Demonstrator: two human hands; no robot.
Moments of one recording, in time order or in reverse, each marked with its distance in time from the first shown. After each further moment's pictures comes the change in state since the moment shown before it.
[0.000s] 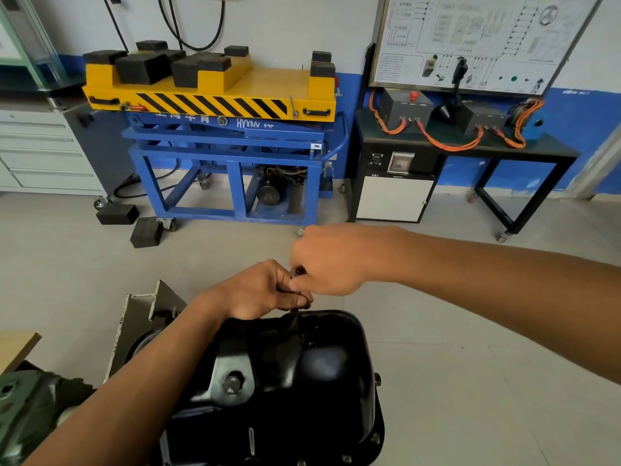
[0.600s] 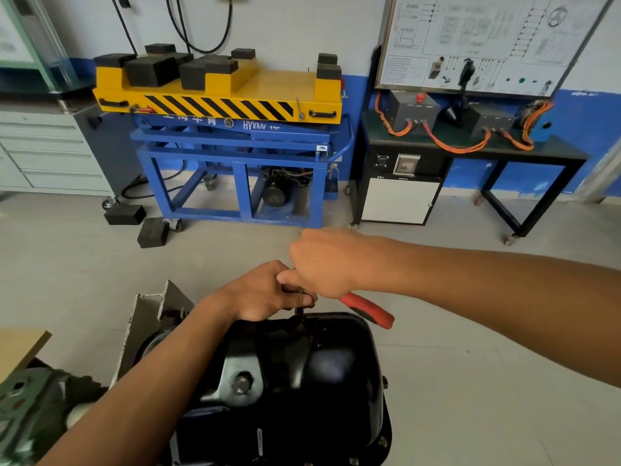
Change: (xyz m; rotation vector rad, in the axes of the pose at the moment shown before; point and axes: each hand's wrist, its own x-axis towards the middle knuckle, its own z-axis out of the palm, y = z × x) left_hand -0.001 -0.002 -0.002 0.034 0.074 -0.031; right_hand 0.010 -0.011 0.004 -0.046 0.130 0.039
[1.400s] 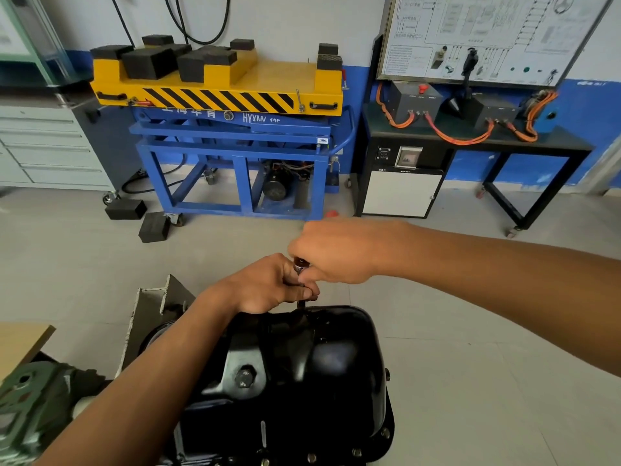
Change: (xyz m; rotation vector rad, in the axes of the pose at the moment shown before) left_hand -0.002 0.003 -0.001 0.014 -0.043 -0.017; right_hand 0.001 0.018 0.001 -0.084 -0.085 -0.152
